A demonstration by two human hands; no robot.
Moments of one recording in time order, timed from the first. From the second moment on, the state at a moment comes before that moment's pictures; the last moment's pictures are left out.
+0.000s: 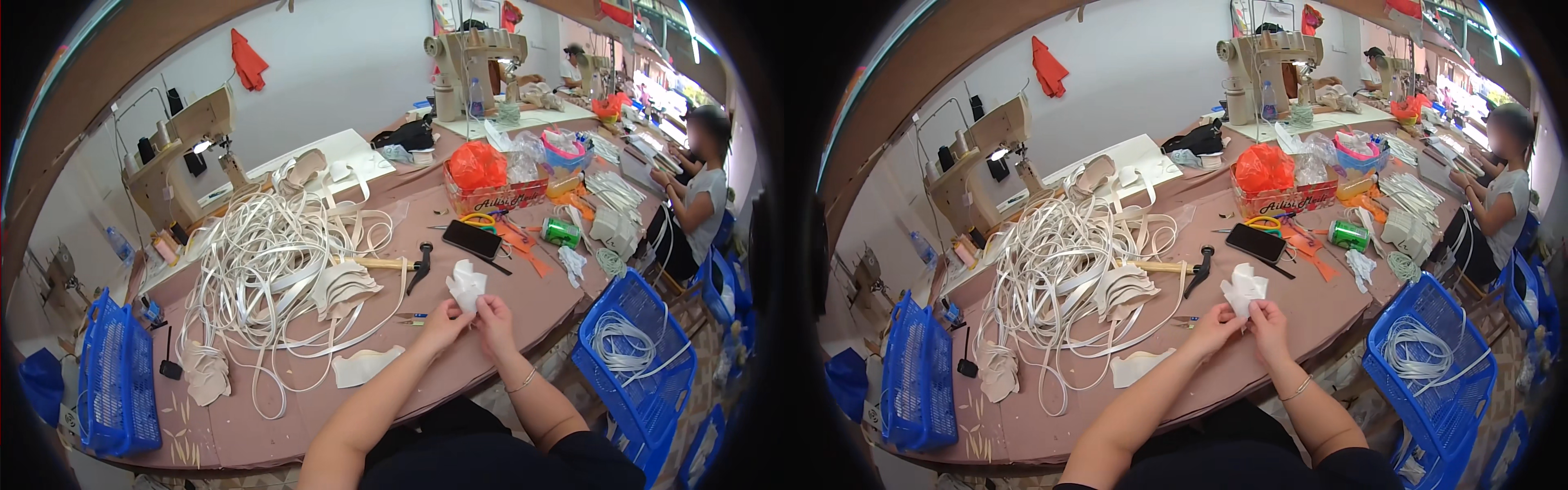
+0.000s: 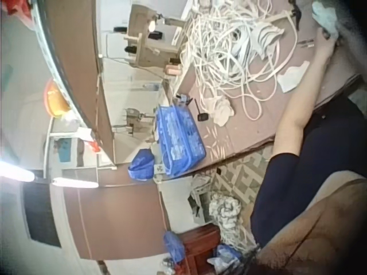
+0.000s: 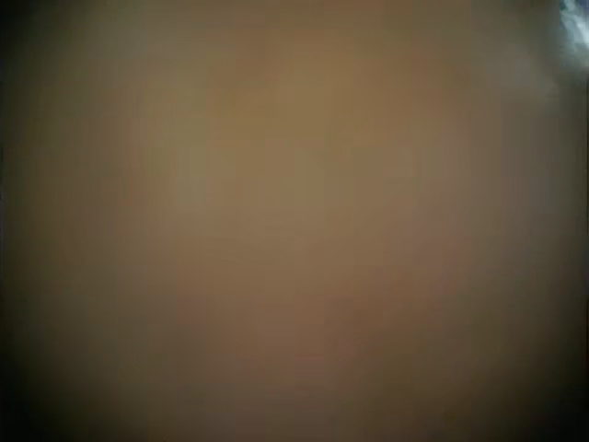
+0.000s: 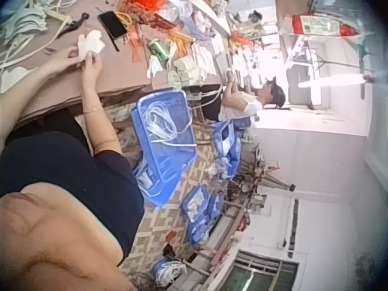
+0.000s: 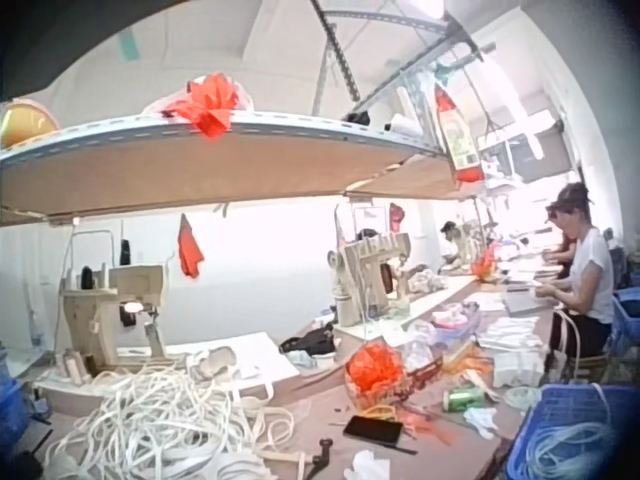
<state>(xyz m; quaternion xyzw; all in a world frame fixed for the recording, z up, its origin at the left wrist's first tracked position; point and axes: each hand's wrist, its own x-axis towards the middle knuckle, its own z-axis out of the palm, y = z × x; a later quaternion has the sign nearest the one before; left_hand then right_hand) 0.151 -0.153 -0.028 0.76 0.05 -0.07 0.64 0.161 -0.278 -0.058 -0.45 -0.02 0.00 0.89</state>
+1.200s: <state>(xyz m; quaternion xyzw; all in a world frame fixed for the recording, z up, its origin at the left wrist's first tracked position) 0.016 -0.075 -0.005 0.62 0.06 -0.05 0.78 0.109 -0.228 -0.014 -0.54 -0.18 0.25 0.79</state>
